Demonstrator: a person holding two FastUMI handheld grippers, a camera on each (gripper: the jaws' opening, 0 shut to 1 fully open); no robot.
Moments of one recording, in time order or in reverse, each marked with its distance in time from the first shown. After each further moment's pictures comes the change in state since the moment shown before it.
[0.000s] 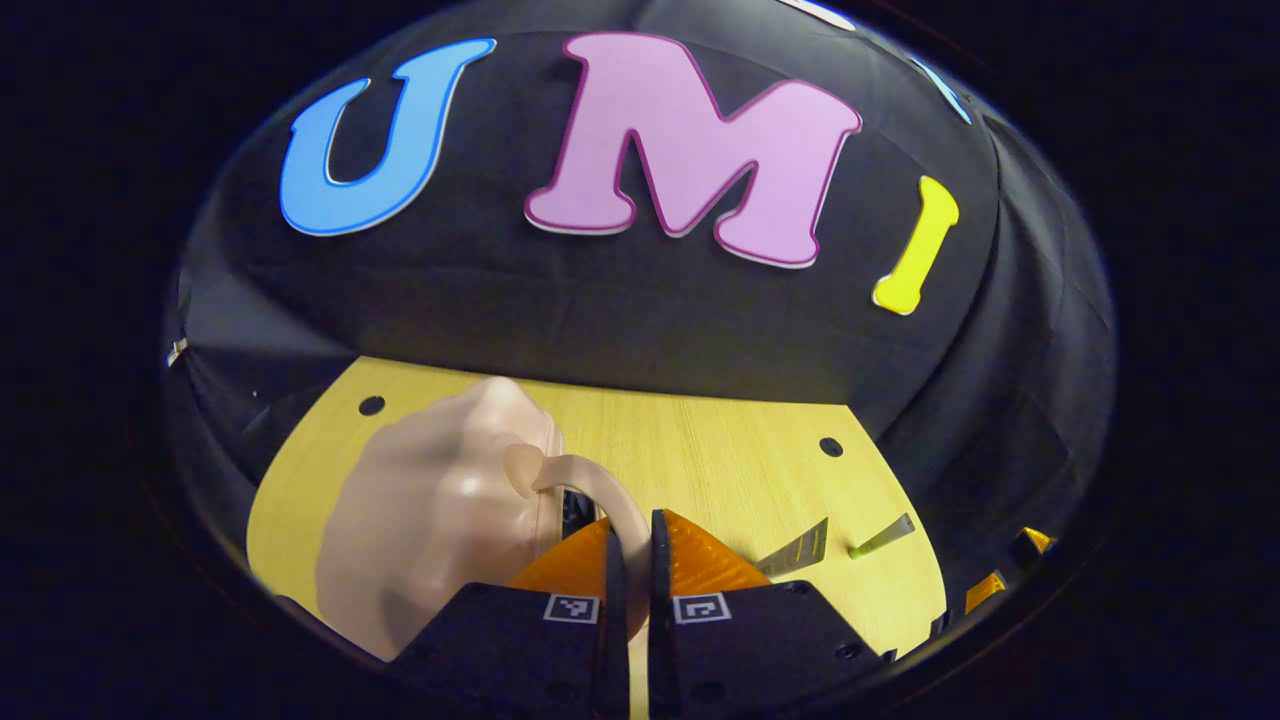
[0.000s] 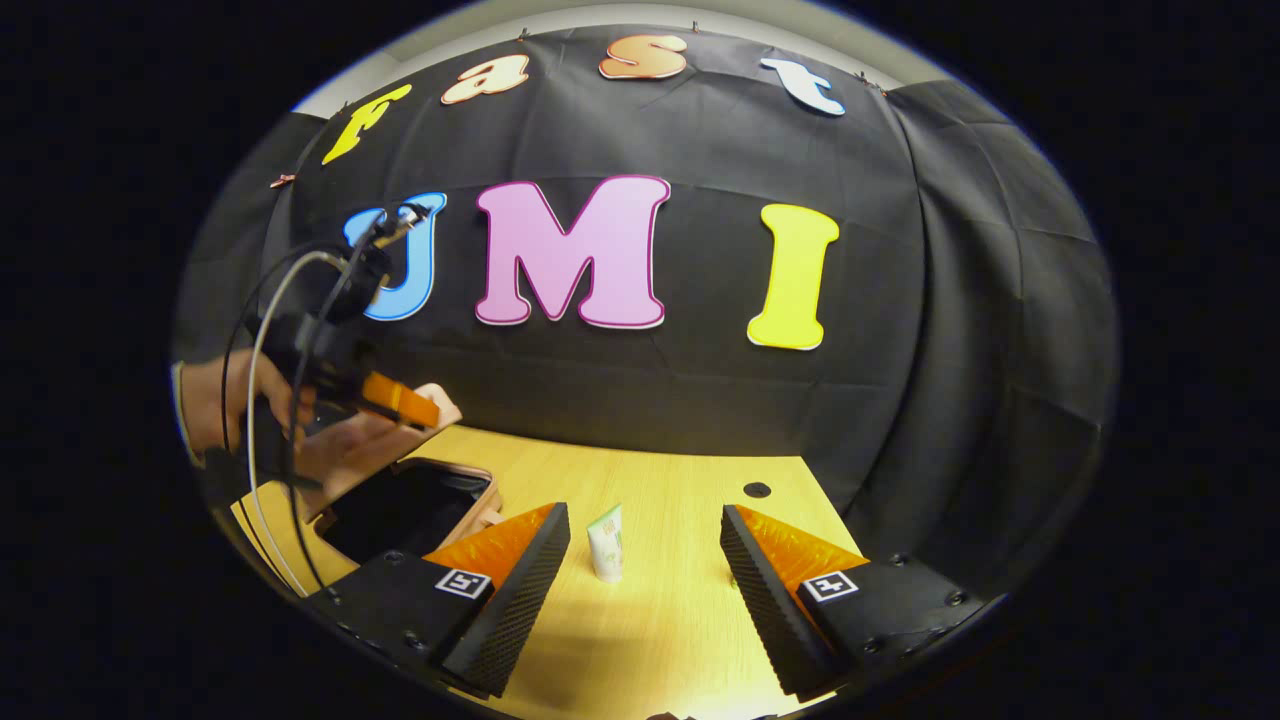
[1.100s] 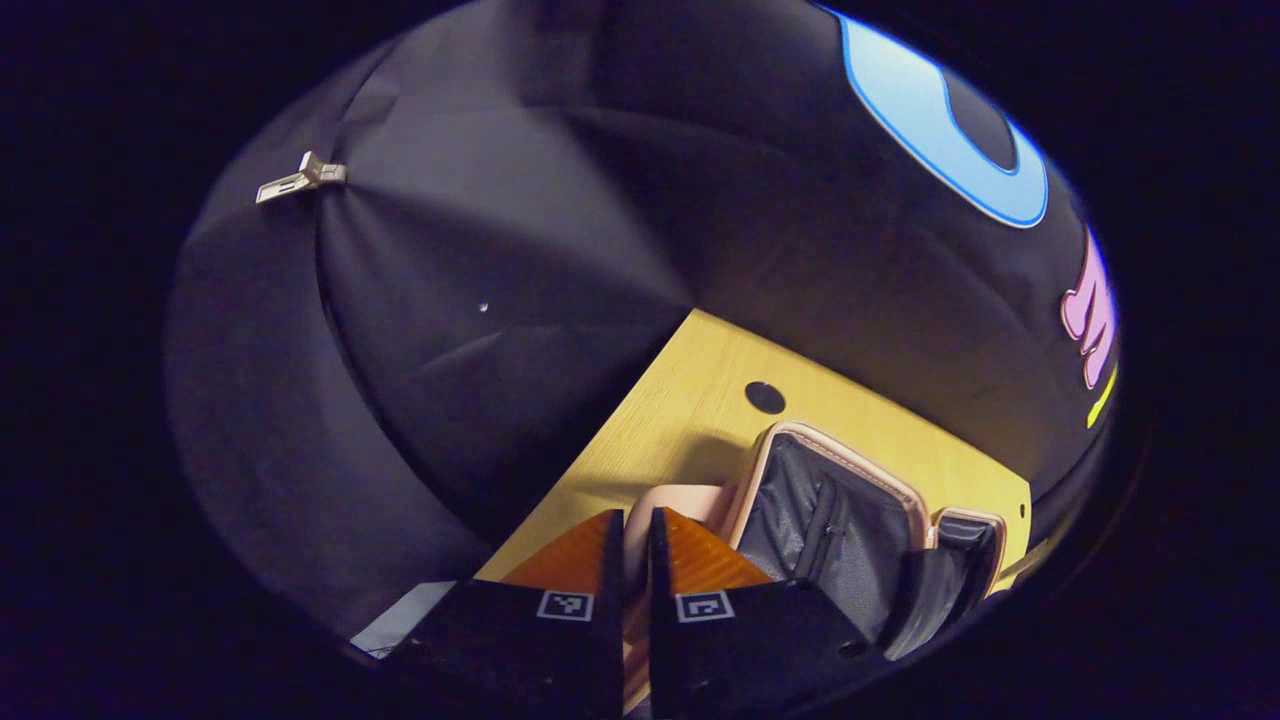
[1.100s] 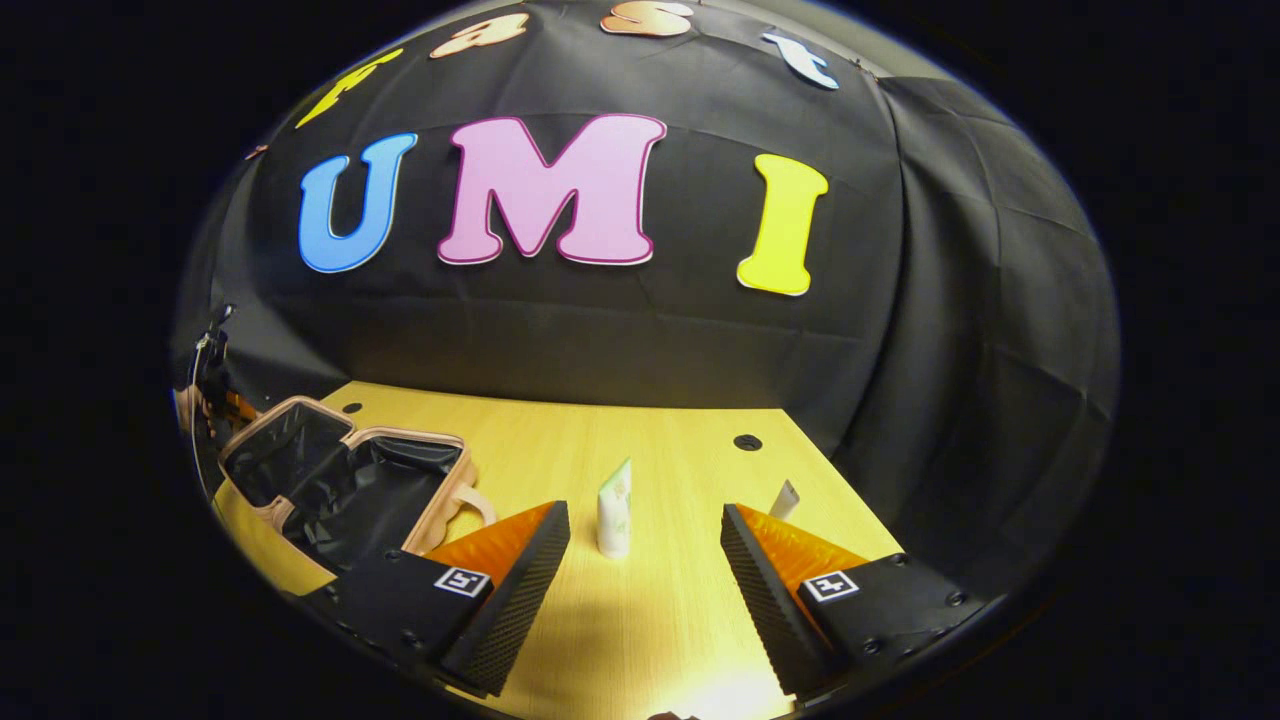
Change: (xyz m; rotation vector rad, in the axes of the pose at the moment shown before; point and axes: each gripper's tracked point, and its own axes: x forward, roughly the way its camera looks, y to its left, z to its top) left arm 0.036 0.530 -0.104 -0.290 0.092 0.464; right arm 0.044 0.024 -0.073 0.018 0.126 -0.173
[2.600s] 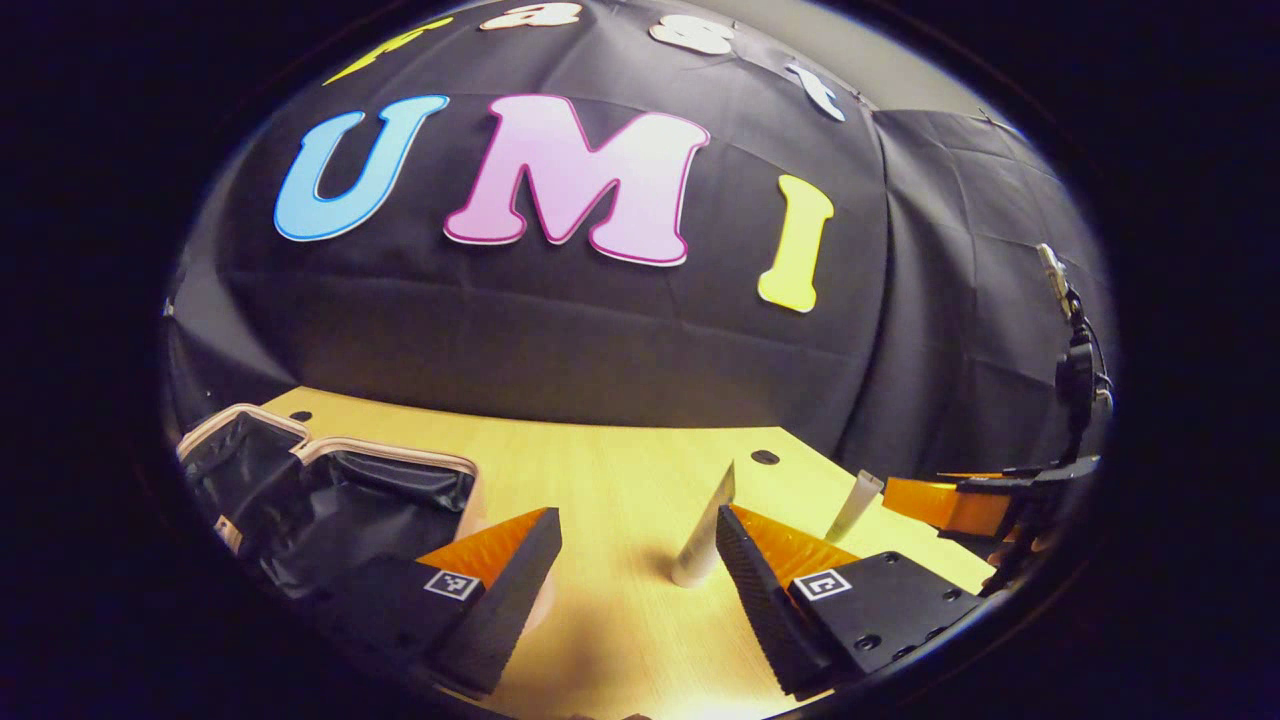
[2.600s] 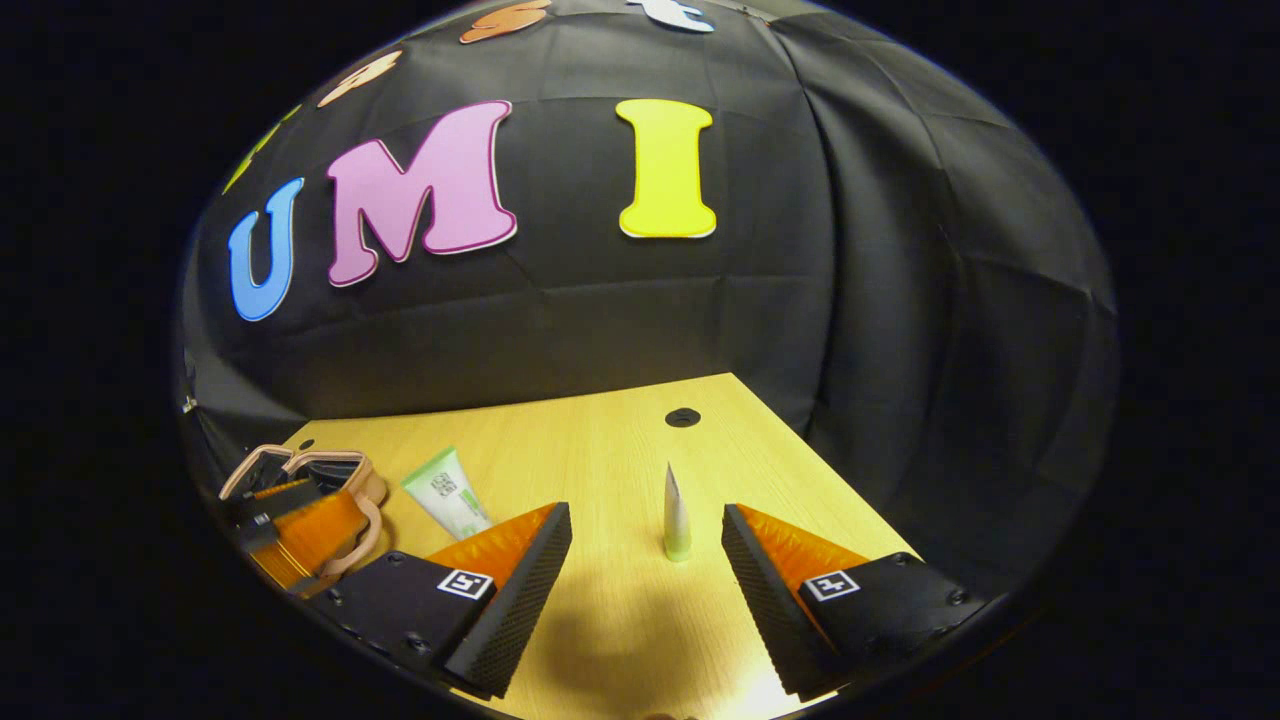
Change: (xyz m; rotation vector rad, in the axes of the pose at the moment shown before) left arm -0.266 -0.579 -0.242 0.366 -0.389 -0.676; right arm 0.084 -0.138 -0.056 0.172 0.045 -0.025
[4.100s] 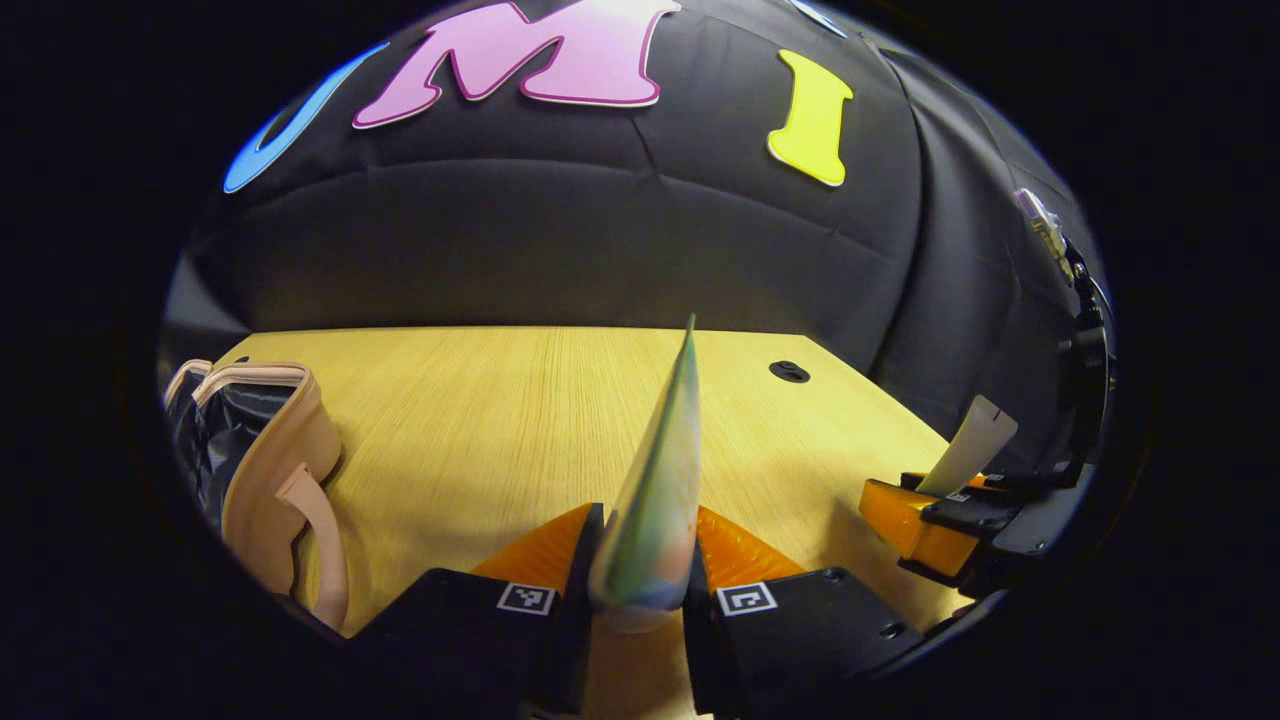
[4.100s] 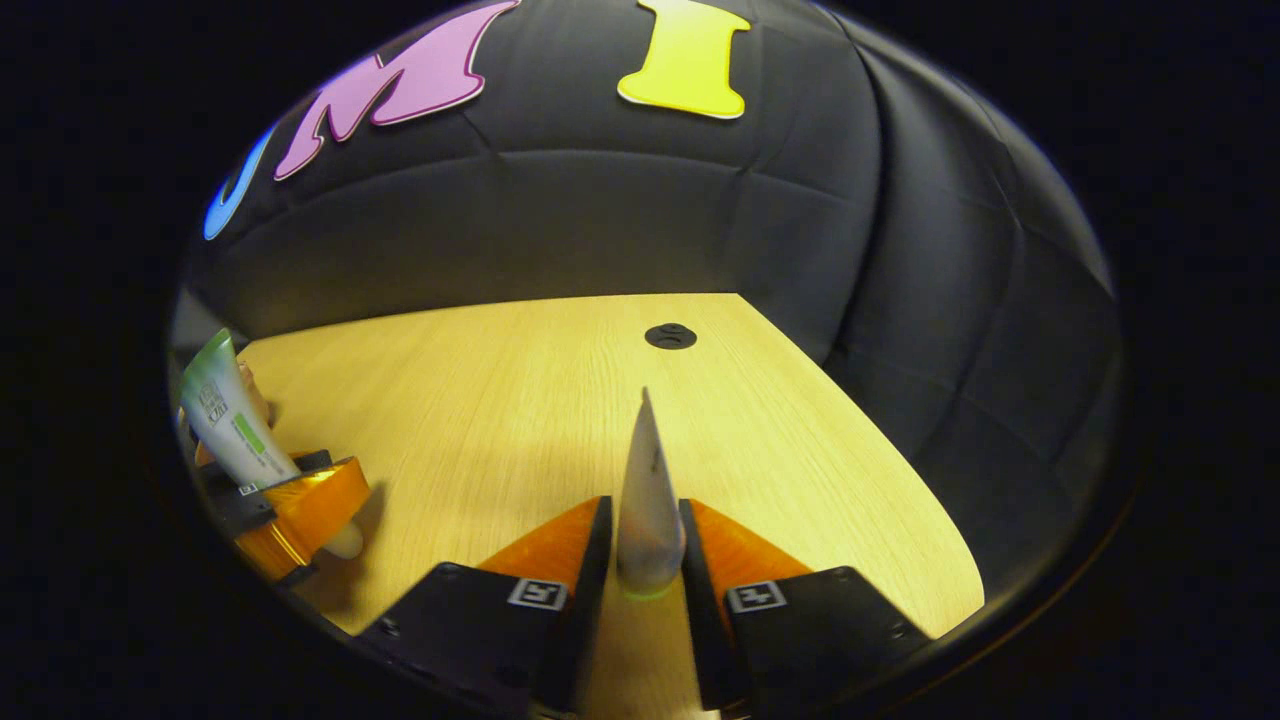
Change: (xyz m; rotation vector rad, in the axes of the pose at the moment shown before) left arm 0.130 -0.023 -0.081 -0.015 0.232 0.068; right arm 0.120 -0.021 -0.081 -0.122 0.186 -0.051
